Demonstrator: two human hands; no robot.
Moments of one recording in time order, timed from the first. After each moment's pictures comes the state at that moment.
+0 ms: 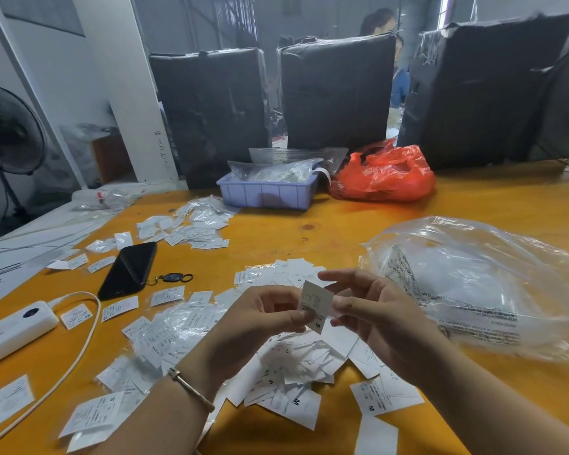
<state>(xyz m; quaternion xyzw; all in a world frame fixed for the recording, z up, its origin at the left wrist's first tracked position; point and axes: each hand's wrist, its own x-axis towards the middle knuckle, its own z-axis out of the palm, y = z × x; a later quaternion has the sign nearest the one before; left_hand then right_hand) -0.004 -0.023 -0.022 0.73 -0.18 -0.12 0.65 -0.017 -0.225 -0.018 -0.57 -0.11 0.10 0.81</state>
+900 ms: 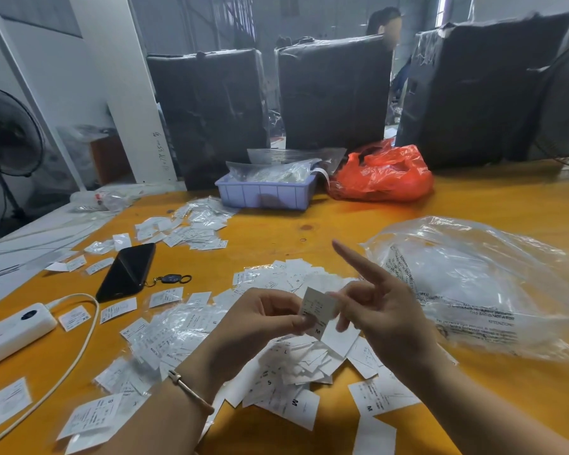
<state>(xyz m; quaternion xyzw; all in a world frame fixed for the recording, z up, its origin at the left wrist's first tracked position) -0.009 -0.026 -0.020 0.74 -0.18 -0.11 0.63 -0.028 -0.220 -0.020 -0.73 -0.18 -0.15 0.65</state>
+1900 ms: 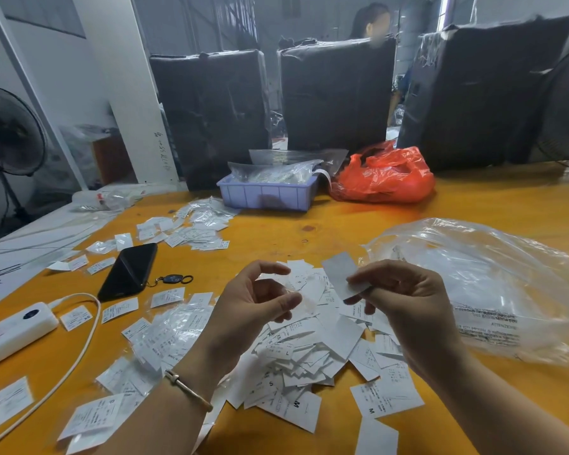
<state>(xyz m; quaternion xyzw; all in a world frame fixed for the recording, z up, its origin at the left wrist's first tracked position) -0.004 -0.022 -0.018 0.73 -0.13 0.01 0.68 -0.023 -0.232 -0.013 -0.65 -0.16 -0.18 0.72</state>
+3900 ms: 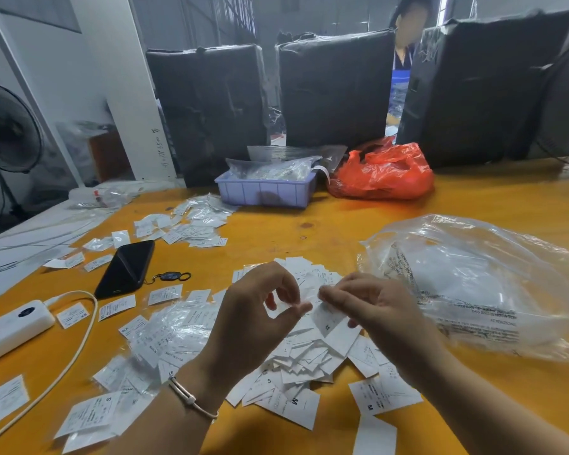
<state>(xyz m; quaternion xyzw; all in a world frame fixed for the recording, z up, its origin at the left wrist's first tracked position) -0.016 -0.032 -0.016 0.83 -0.30 0.29 0.36 -0.030 -0.220 -0.011 -0.78 -0.14 -0.08 0.60</state>
